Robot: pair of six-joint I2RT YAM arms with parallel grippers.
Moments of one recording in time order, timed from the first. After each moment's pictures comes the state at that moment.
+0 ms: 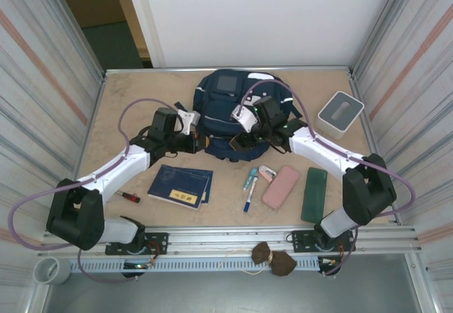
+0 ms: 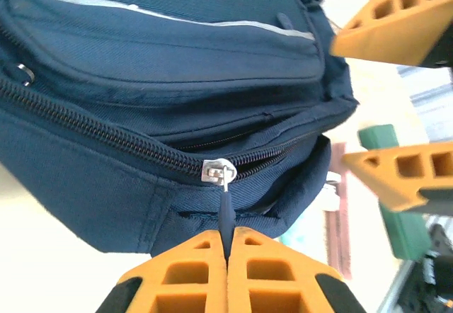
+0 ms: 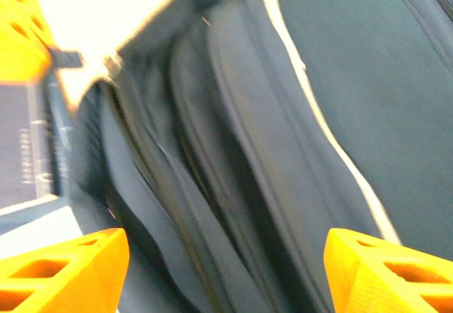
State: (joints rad) left arm -0.44 1.34 0.85 -0.24 0.51 -0.34; right arm 0.61 1.54 1.12 -0.36 -0.26 -0.28
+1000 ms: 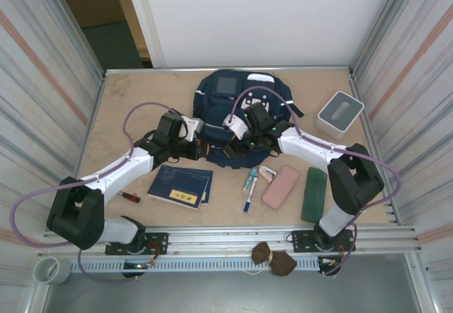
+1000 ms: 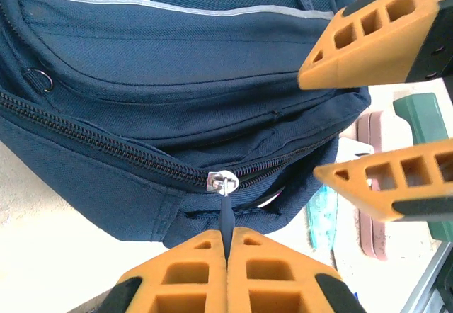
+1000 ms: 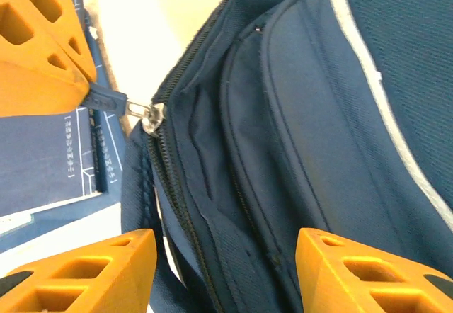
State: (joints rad) left arm -0.48 1.35 0.82 -0.27 0.42 -0.29; right arm 0.65 1.66 1.11 -0.35 -0.34 -0.23
